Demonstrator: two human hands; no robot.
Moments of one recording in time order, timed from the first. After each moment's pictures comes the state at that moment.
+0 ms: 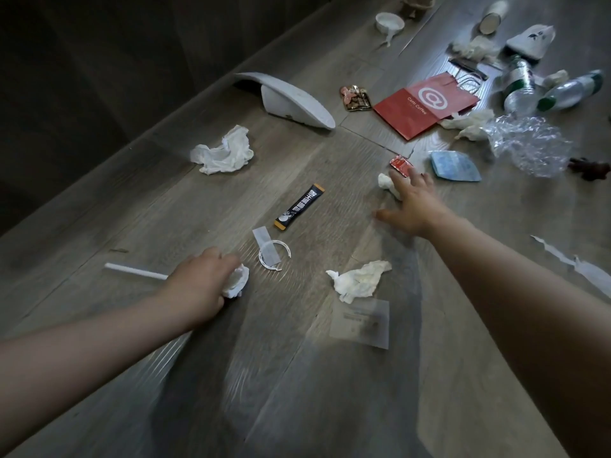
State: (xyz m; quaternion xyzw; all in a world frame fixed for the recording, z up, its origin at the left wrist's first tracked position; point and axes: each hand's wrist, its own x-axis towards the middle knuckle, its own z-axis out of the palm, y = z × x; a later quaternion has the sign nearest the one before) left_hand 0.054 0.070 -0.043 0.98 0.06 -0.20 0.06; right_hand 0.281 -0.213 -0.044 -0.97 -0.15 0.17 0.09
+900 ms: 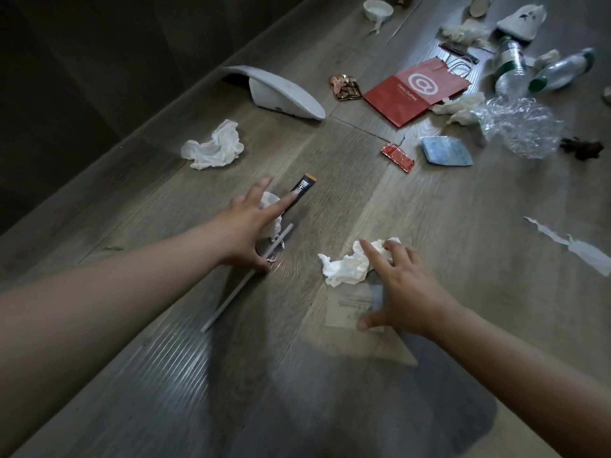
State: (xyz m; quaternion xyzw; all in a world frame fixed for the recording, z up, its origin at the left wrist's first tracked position) left_hand 0.130 0.054 -0.041 0.98 -0.05 -0.17 0.10; right_hand 0.137 -0.243 -0.052 -0.94 -0.24 0.25 0.03
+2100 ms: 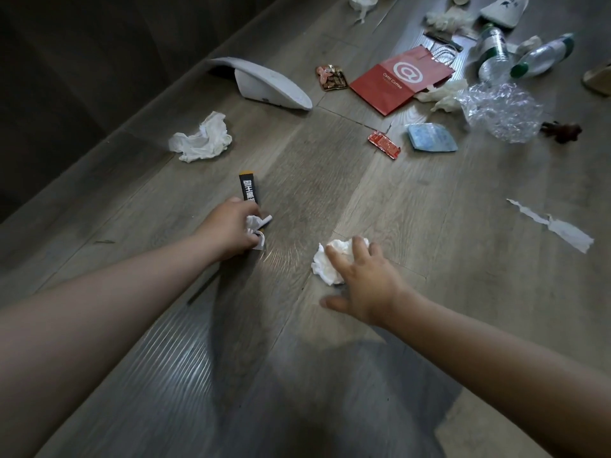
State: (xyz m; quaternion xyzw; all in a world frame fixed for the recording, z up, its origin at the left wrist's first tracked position) left_hand 0.120 0.044 -0.056 0.96 0.09 -0.12 0.24; right_hand 0.110 -0.208 -0.052 -0.93 -0.28 0.23 -0.06
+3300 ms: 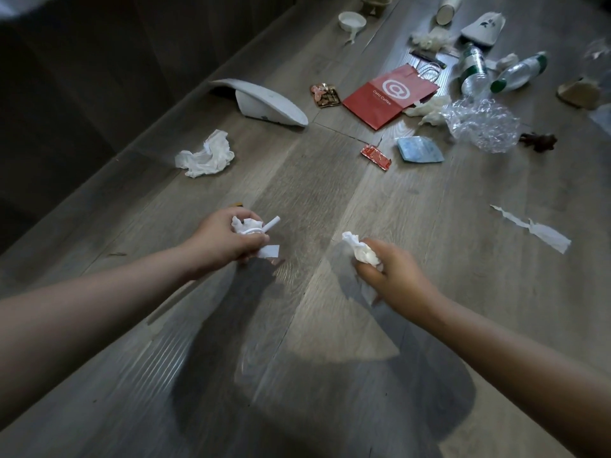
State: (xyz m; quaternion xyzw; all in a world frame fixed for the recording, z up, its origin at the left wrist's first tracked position) left_hand 0.089 0.039 0.000 0.81 0.16 -0.11 0.55; right_hand 0.109 -0.236 -0.007 -0.91 -0.18 0.14 0.35
